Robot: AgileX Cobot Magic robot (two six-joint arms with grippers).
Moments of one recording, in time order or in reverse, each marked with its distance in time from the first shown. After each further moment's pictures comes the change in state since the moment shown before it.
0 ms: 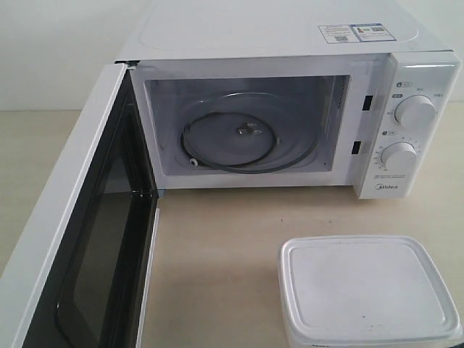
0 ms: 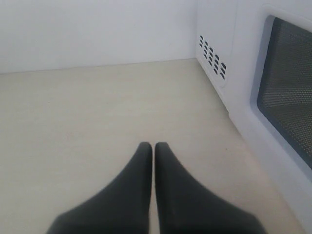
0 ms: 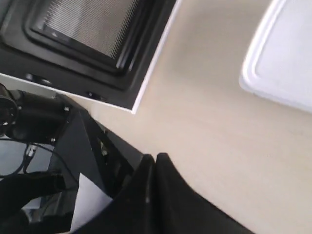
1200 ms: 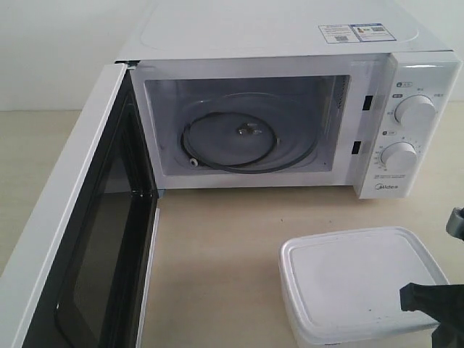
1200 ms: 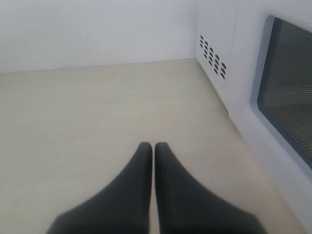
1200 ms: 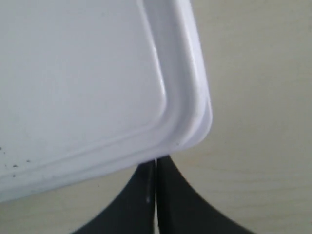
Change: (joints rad) left arm 0.000 0.000 0.000 0.000 0.000 0.000; right arm 0.000 0.618 0.016 -0.562 -0.523 0.541
